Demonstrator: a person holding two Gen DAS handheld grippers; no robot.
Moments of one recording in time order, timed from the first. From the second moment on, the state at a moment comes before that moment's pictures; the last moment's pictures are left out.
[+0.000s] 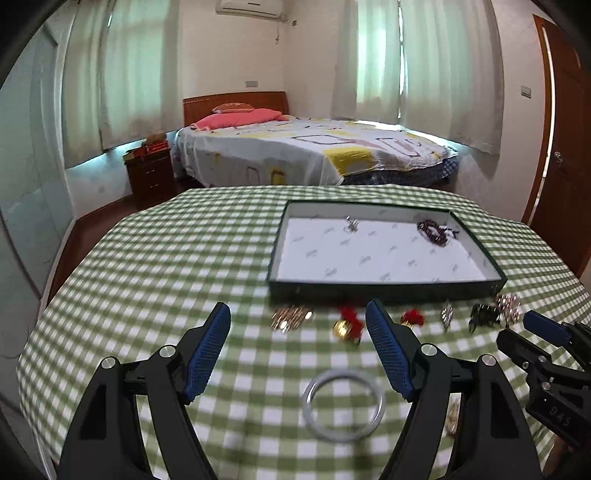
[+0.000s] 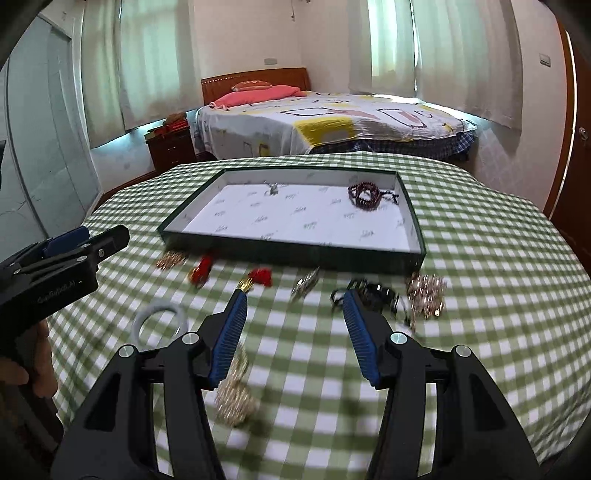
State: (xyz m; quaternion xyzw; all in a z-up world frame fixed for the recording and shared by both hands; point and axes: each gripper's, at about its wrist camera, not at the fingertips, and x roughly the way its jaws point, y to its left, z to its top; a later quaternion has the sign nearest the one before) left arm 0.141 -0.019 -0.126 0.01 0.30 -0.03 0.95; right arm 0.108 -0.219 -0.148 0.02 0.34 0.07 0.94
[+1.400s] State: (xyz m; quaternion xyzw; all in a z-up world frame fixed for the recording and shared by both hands) left arm 0.099 -0.010 -0.165 0.02 0.35 -0.03 0.94; right arm 0.092 -0.204 -0.196 0.01 0.39 0.09 0.92
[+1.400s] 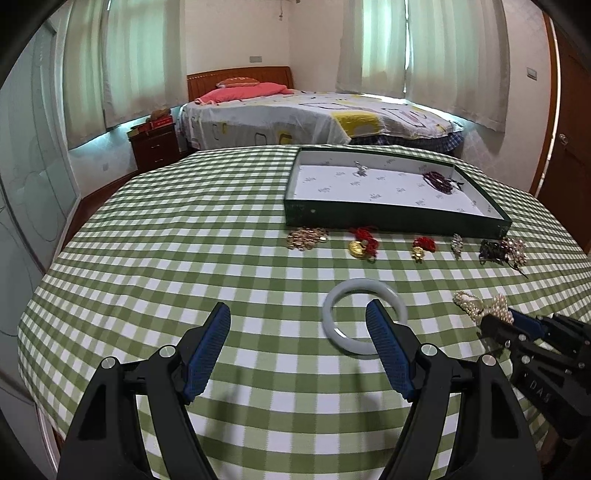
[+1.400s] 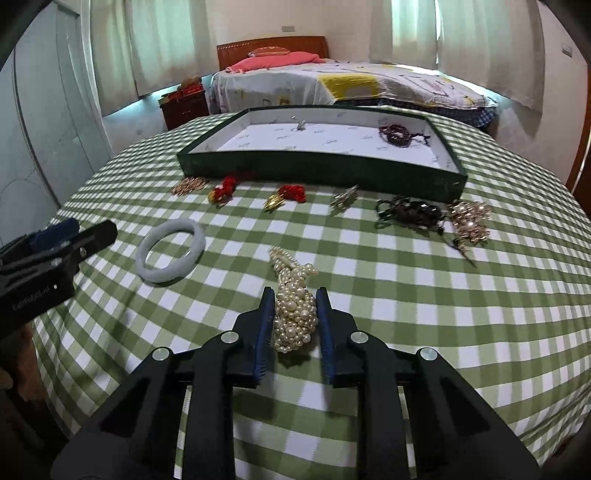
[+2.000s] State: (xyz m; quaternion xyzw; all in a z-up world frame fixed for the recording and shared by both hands) left arm 0.131 -0.050 -0.186 0.04 0.38 -0.07 0.92; right arm 0.104 -0.244 -0.194 0.04 0.39 0.06 0.92
